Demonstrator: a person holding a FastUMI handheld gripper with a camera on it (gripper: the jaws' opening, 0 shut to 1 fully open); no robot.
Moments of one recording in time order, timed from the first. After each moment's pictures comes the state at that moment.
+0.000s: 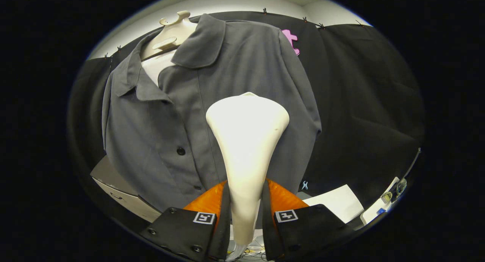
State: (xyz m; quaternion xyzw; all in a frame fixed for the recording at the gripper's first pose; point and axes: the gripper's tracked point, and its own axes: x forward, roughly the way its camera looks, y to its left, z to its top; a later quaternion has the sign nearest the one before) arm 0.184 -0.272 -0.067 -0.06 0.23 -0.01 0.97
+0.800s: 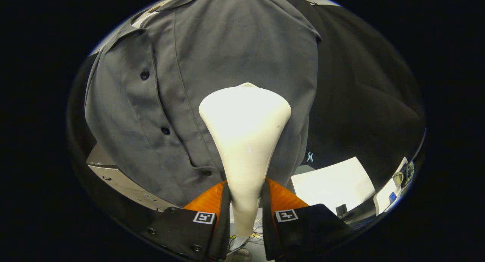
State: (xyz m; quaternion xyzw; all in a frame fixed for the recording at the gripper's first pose) arm 0.162 -0.309 -0.193 -0.04 0.33 -0.02 0.94
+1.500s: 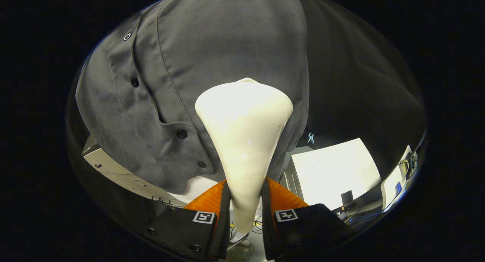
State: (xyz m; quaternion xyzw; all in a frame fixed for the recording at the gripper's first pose) arm 0.139 -0.341 -0.283 -0.02 0.40 -0.03 0.92
